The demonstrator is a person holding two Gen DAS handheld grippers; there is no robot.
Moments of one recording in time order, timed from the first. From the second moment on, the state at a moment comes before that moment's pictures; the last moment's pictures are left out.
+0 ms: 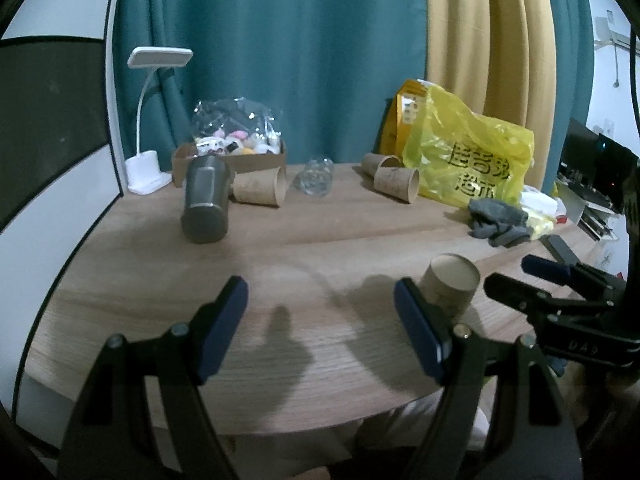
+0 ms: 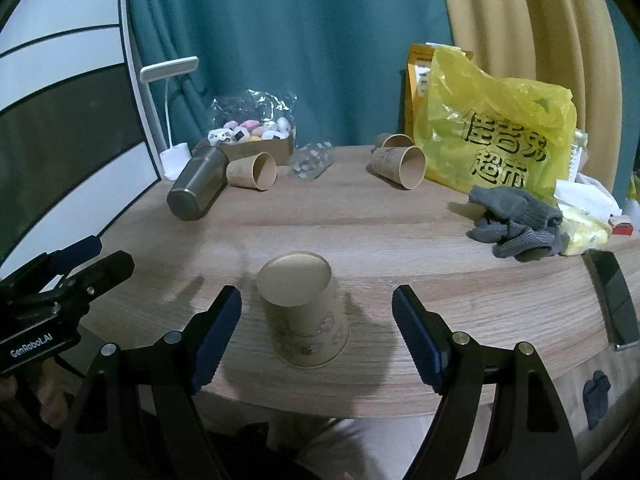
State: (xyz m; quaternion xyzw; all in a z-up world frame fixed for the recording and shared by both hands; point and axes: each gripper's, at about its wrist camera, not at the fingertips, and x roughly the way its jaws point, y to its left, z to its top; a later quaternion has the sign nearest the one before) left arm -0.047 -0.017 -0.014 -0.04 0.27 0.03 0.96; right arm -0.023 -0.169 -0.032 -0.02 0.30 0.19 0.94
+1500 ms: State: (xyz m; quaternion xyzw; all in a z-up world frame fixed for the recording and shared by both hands) left arm -0.047 -0.010 -0.020 -0.06 0.28 0.05 0.96; right arm -0.023 -0.170 -0.034 -0.02 0.30 0.19 0.93
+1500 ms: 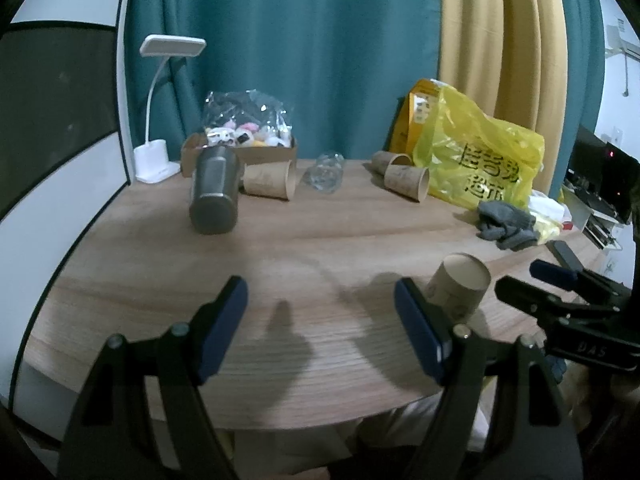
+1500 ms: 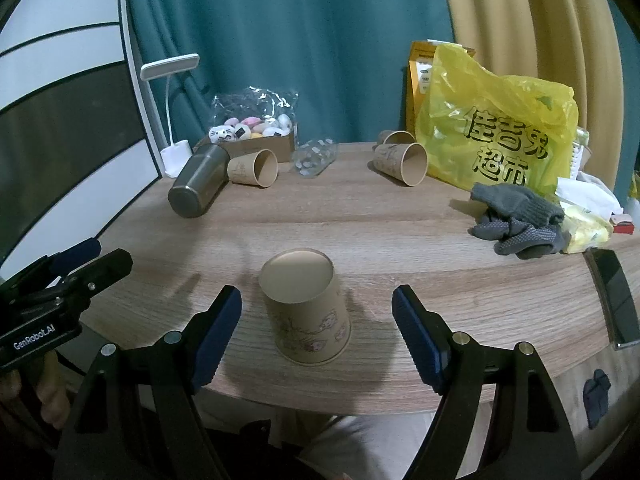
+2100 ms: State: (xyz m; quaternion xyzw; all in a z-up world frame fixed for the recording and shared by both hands) left arm -0.047 -0.011 -0.021 -0.06 0.28 0.05 0.96; right arm -0.023 -0.170 -0.034 -0.02 0.30 0.19 0.93
